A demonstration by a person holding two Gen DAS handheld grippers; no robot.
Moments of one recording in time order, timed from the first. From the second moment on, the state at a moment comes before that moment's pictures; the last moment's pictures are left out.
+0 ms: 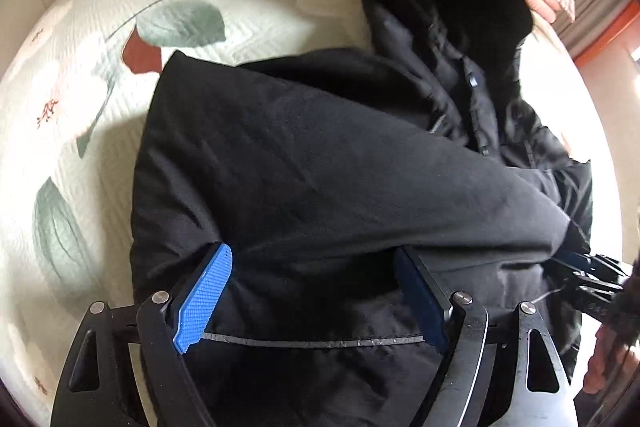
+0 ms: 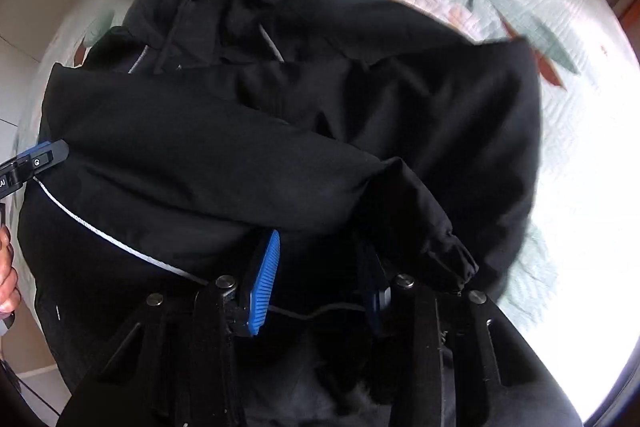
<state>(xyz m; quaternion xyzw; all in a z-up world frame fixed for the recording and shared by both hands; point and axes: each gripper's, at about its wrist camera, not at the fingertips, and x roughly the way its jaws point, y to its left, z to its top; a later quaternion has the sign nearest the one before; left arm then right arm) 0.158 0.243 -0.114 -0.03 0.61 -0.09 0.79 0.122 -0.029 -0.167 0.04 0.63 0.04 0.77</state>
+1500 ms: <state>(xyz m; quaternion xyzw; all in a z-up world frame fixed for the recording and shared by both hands) 0.444 0.243 -0.169 -0.14 0.60 -0.26 0.75 0.368 -0.097 -0.191 0.15 0.56 -0.02 0.81</state>
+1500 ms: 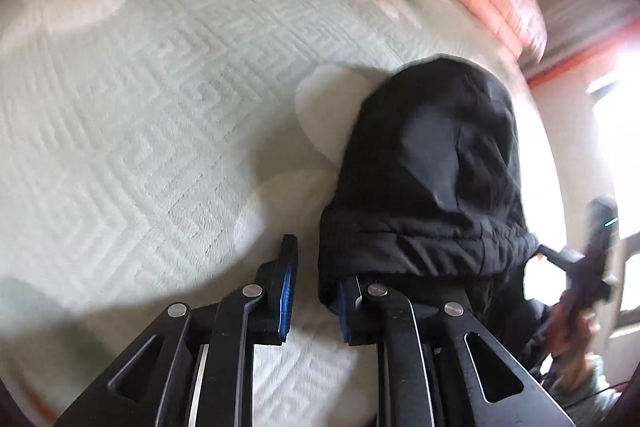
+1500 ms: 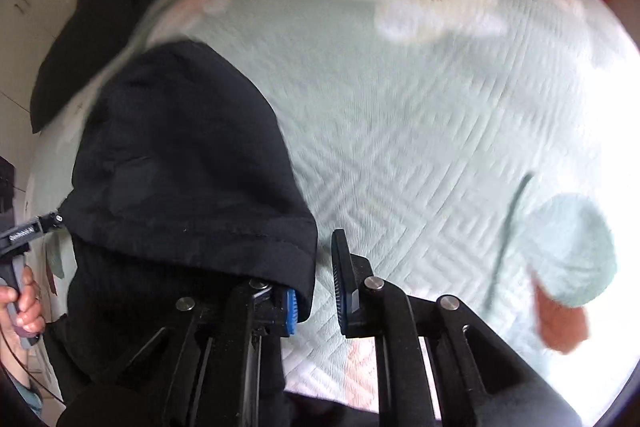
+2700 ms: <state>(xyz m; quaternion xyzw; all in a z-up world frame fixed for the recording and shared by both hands) 0.411 0.140 -0.130 0.06 0.54 -0.23 0.81 0.432 -0.015 -0.177 0.02 0.59 0.06 0.81</state>
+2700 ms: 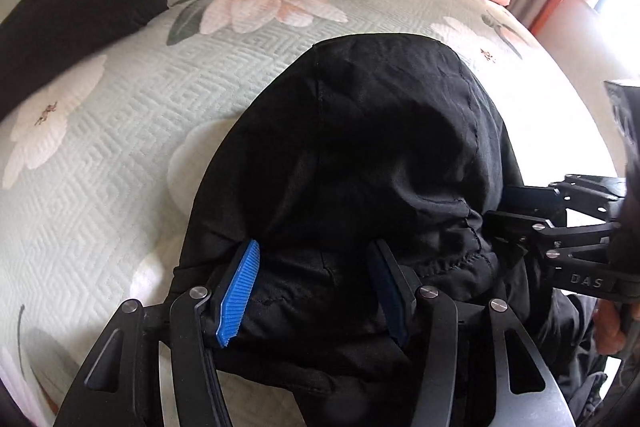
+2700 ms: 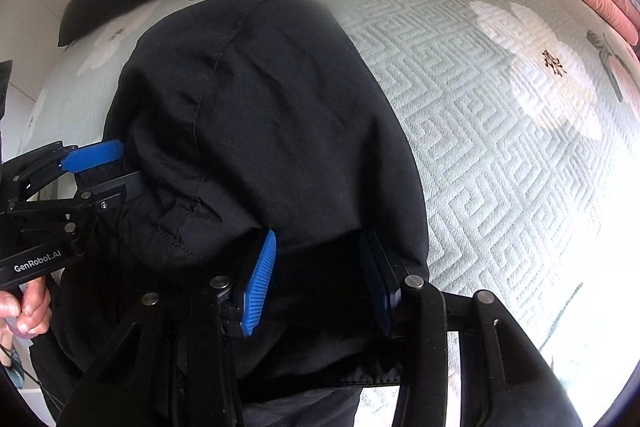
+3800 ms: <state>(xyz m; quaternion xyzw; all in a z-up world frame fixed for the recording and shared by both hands) 0.505 0.179 -0.114 -0.06 0.61 -0.33 0.72 0.510 -0.082 -0.141 0.11 0.59 0.12 0.79</state>
